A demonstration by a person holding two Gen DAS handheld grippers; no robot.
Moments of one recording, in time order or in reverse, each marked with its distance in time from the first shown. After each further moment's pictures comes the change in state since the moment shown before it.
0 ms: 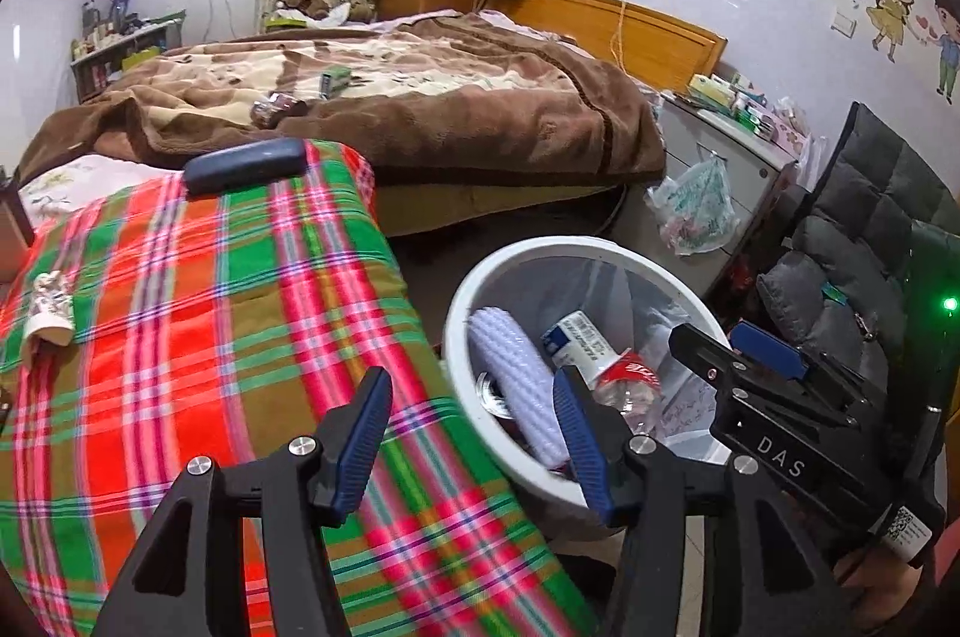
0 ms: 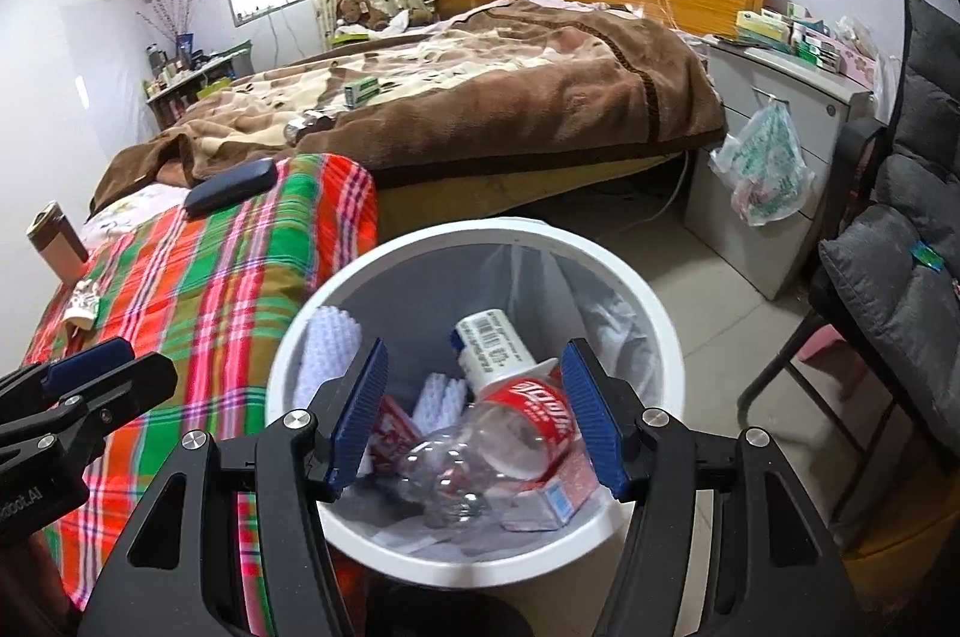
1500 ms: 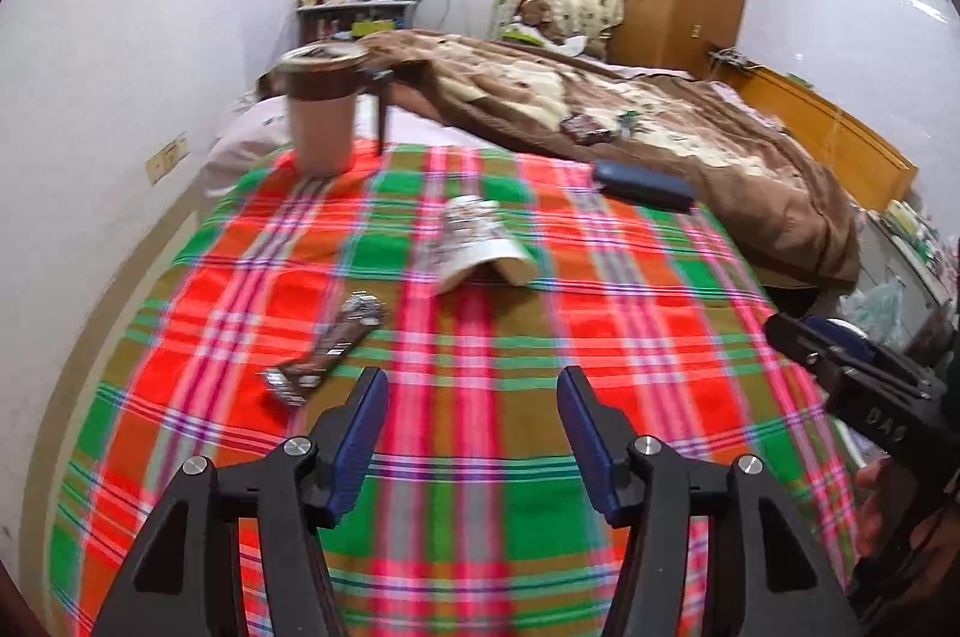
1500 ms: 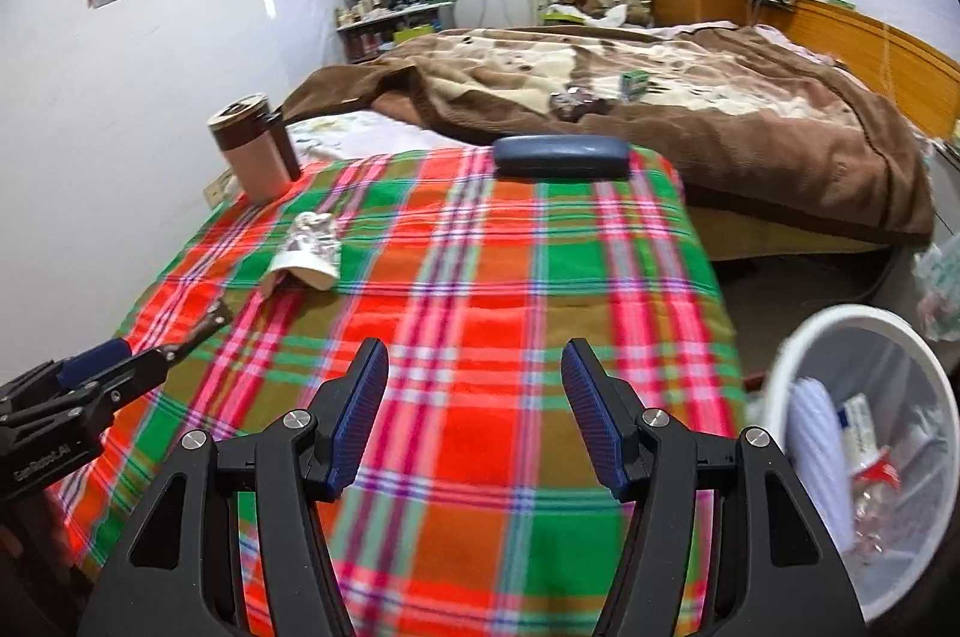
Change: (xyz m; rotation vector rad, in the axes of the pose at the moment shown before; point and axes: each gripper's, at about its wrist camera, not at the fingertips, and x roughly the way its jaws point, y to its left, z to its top) left arm -0.113 0.267 -0.065 -0.315 -0.082 0.388; right arm 0.014 0.203 -0.005 -0.281 0.036 0.350
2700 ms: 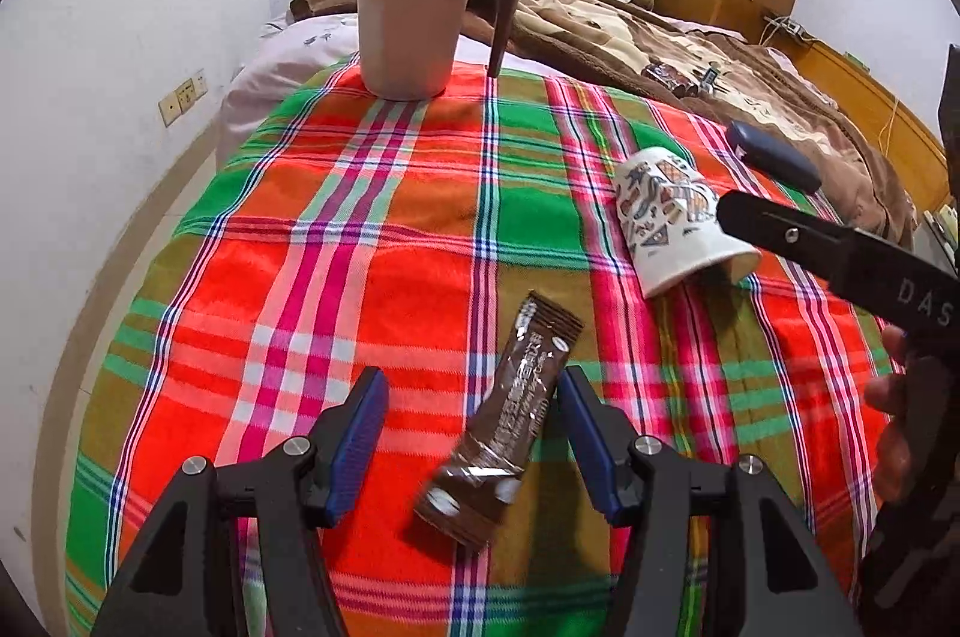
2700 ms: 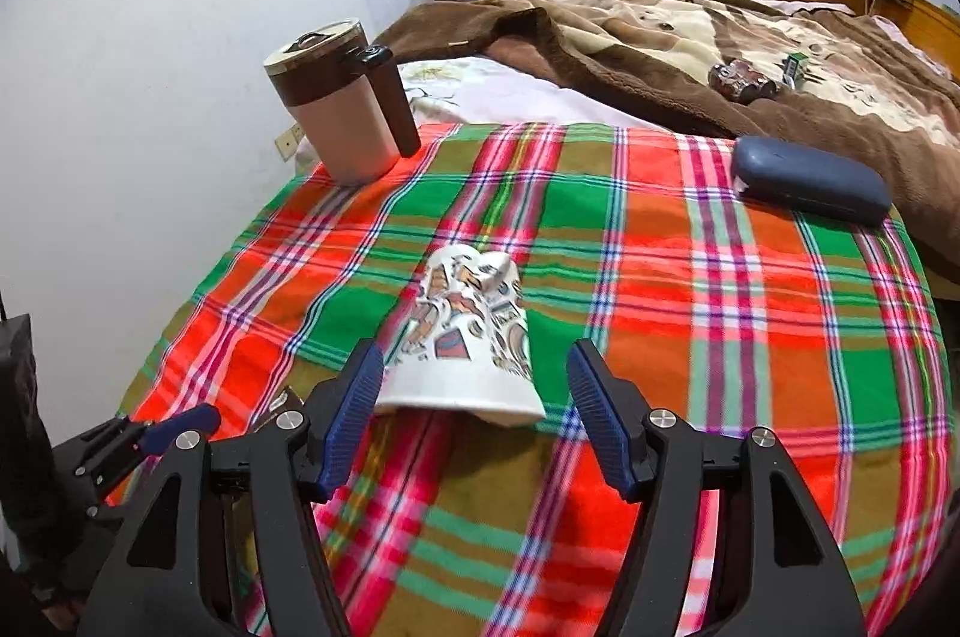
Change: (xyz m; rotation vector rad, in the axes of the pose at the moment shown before) left arm 0.102 0.089 0.020 -0.043 0.148 0.044; right arm 0.116 0.096 0.048 -0.070 0.130 0.188
